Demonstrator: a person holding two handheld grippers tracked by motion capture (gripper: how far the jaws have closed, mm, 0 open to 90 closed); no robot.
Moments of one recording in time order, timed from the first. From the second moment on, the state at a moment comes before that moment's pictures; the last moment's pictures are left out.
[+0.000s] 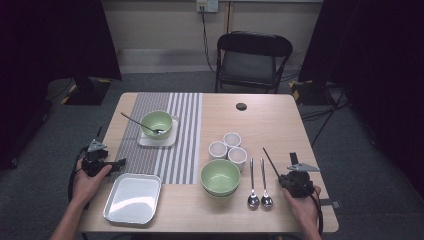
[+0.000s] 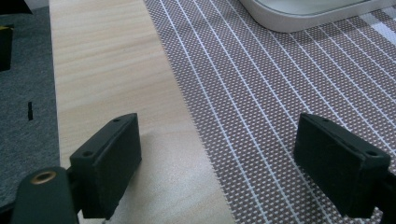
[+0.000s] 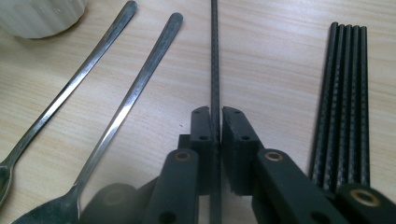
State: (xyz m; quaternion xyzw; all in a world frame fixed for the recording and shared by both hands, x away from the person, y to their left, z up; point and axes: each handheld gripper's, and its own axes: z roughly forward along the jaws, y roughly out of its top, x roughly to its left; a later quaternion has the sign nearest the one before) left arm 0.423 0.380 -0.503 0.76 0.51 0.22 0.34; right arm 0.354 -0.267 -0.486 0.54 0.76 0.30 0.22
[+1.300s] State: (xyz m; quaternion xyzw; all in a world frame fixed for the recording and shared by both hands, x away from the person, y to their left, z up) left arm 0.423 0.384 -0.499 0.75 0.53 0.20 0.34; right arm 0.343 -0.269 -0.472 0.54 0.75 0.32 0.22
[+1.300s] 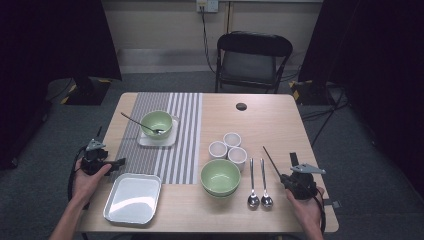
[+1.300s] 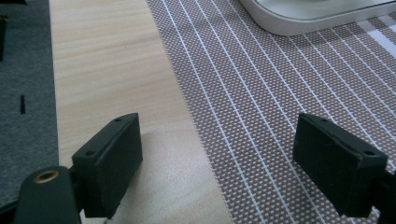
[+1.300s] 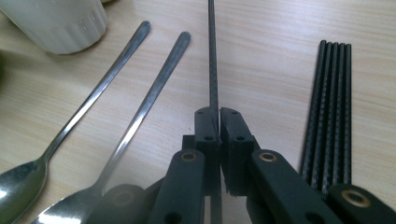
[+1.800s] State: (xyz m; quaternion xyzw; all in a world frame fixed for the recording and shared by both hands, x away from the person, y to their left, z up) left arm 0.414 0.384 -0.481 0.75 0.51 0.19 0.38; right arm 0.337 -0.271 -0.457 0.53 0.73 0.36 0.23
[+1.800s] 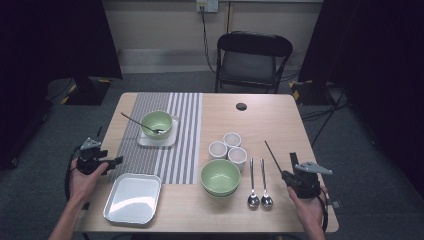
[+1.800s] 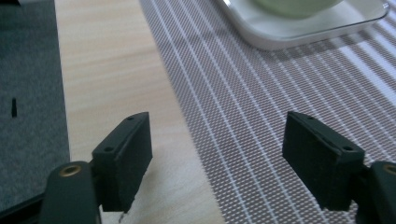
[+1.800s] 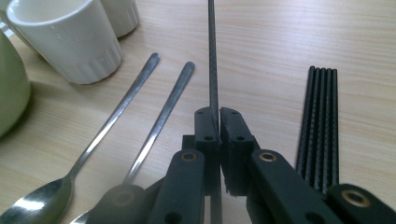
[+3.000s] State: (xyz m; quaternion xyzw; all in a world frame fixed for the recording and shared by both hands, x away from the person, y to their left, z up) left arm 0.351 0.349 -0.424 0.78 0.40 0.18 0.45; right arm 0.322 -0.229 -0.410 0.47 0.71 0.46 0.26
